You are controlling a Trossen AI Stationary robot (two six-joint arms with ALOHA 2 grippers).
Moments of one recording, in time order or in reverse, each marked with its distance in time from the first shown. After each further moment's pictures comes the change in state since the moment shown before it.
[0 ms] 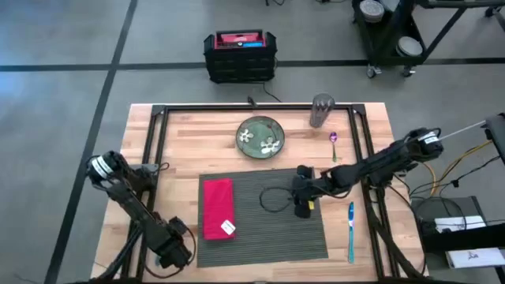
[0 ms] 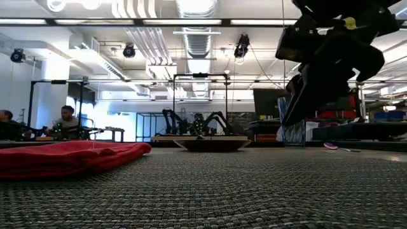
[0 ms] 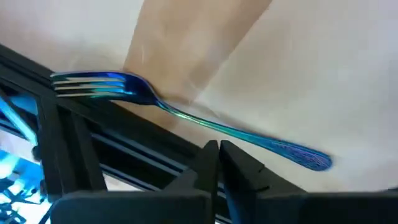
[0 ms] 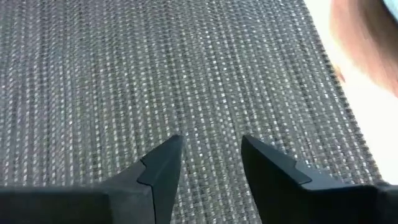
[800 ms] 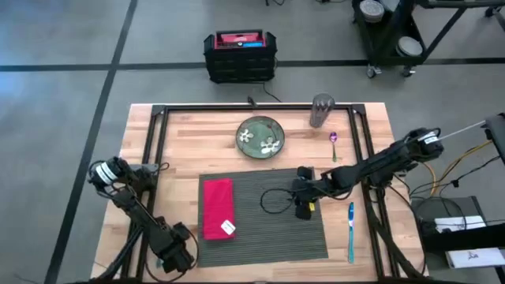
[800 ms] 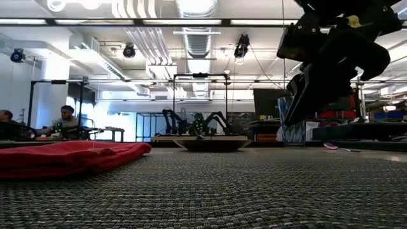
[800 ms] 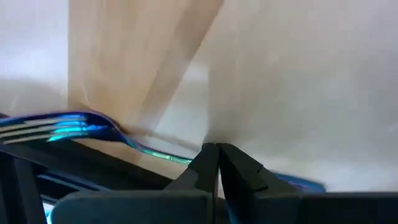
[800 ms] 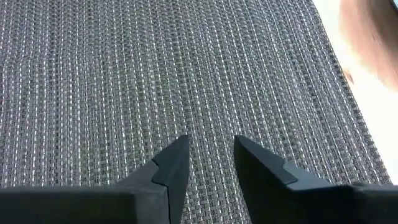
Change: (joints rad) left arm 0.002 0.071 0.021 0.119 -0.075 0.035; right arm 0.015 0.000 0.000 0.000 0.000 0.000
